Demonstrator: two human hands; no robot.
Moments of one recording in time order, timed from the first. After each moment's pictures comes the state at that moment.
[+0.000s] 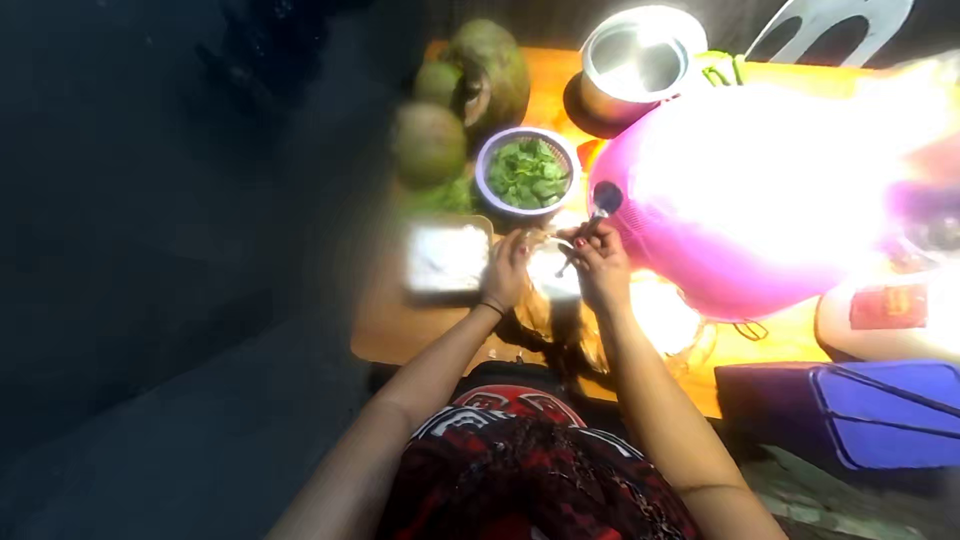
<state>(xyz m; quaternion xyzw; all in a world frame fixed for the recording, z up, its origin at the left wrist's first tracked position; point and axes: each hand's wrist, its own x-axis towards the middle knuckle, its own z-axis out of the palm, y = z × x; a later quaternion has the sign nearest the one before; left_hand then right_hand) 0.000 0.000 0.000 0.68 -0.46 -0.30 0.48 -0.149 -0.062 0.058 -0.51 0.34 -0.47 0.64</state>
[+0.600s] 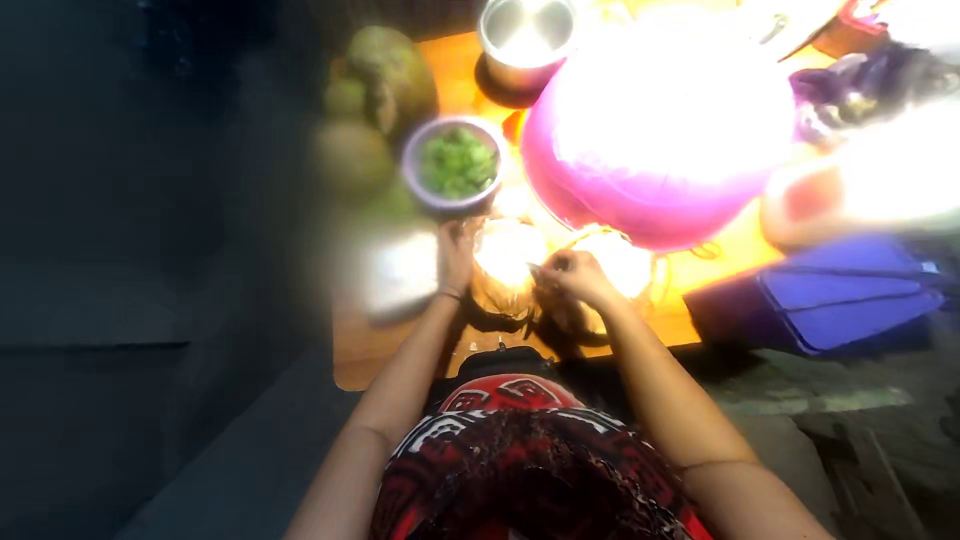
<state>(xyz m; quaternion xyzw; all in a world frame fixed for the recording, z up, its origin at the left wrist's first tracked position) 0.003 -0.016 0.031 0.72 -0.42 -0.35 0.42 -0.228 -0.042 0.052 -0.66 0.58 -0.12 0.47</state>
